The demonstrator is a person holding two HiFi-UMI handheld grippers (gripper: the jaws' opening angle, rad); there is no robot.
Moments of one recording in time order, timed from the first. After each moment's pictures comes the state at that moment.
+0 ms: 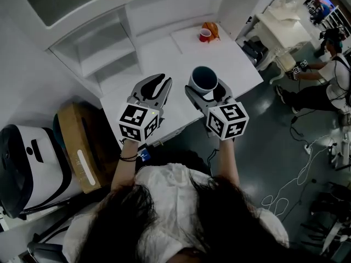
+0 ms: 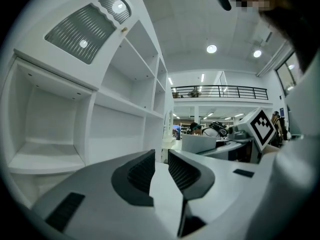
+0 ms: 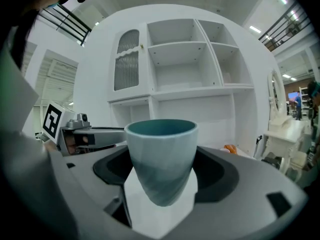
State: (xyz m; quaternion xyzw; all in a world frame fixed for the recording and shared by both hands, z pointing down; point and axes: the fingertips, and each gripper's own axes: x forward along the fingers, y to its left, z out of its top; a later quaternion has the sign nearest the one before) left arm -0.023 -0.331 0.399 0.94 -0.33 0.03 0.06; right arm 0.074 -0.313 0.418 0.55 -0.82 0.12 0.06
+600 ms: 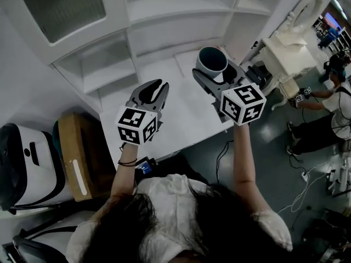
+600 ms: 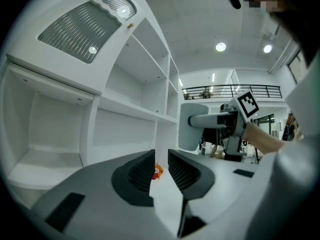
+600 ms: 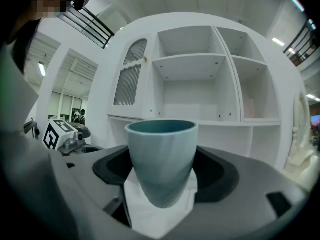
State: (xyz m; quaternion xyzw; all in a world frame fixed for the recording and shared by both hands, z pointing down) left arm -0.002 -0.396 0.371 0.92 -0.39 0.02 0.07; right arm 0.118 -0.418 0.304 0.48 -0.88 0.01 0.06
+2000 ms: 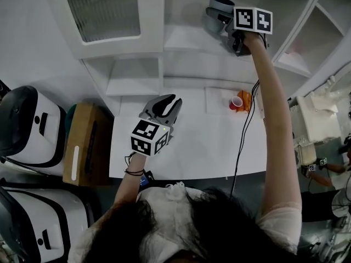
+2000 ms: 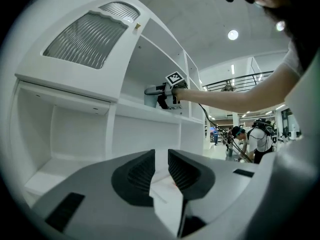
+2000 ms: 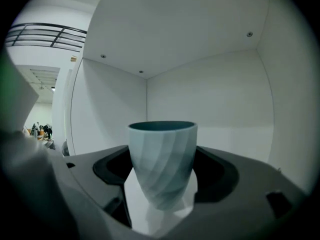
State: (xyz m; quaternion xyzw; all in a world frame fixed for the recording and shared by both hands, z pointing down) left arm -0.017 -0.461 0.359 0.85 -0.52 0.02 0.05; right arm 0.030 -0.725 0.155 0.32 -0.94 0.06 0.07
